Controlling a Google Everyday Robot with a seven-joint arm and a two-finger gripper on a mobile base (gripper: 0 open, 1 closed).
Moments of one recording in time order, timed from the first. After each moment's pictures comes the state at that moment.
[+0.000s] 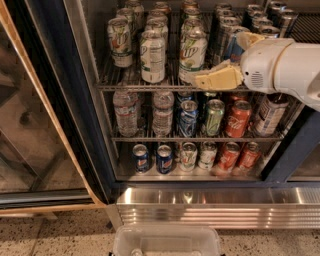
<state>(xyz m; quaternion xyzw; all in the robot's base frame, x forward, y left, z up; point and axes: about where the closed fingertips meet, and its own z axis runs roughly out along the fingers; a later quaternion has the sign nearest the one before) 0.572 -0.134 0.992 -0.36 0.71 0.11 0.60</state>
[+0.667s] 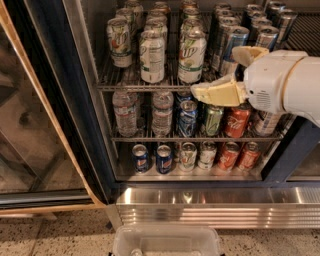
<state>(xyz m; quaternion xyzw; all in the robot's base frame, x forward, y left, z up) 0.514 -0.121 0.994 -0.36 0.72 0.09 0.59</state>
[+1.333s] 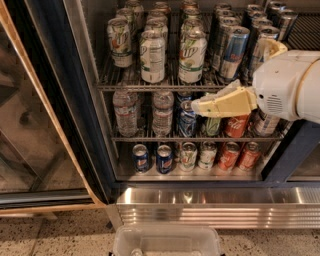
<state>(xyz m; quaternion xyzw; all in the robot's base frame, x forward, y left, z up) 0.488 -0.129 1.004 -0.36 0.73 0.06 0.58</state>
